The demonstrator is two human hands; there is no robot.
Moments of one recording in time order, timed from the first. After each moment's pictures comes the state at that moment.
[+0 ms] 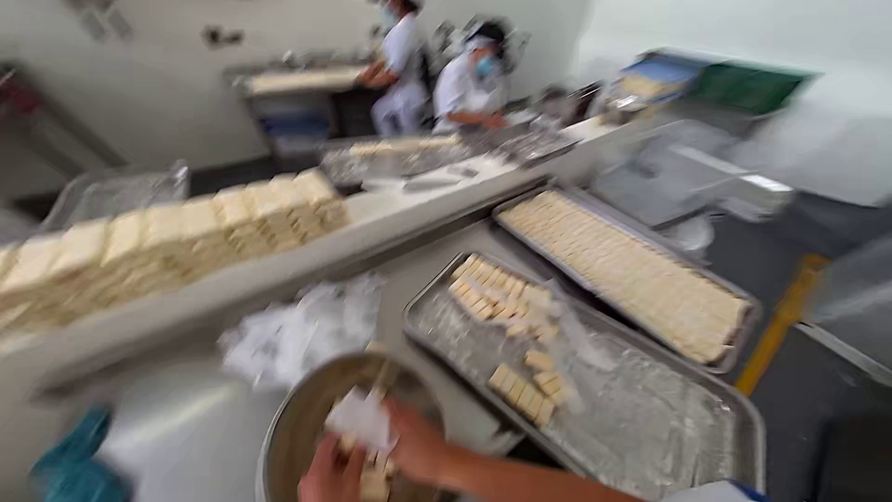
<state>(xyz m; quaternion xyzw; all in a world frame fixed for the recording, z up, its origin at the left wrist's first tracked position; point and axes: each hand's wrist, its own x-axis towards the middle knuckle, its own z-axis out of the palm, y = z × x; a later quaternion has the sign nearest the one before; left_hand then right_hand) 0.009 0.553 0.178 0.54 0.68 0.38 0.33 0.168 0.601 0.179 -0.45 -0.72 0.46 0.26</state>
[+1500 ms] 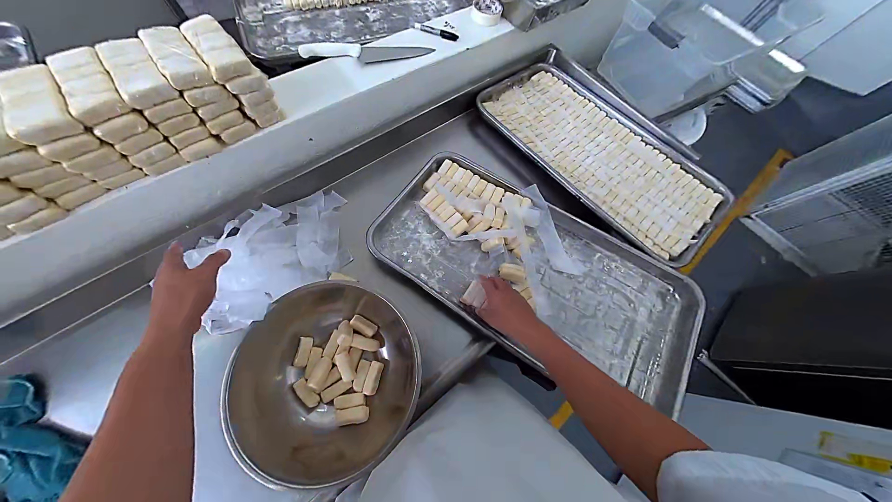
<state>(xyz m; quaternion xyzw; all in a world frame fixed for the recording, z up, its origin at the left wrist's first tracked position) -0.098 0.766 0.204 0.46 0.78 0.26 0.32 0.373 0.632 0.107 -0.71 -0.64 0.28 0.00</state>
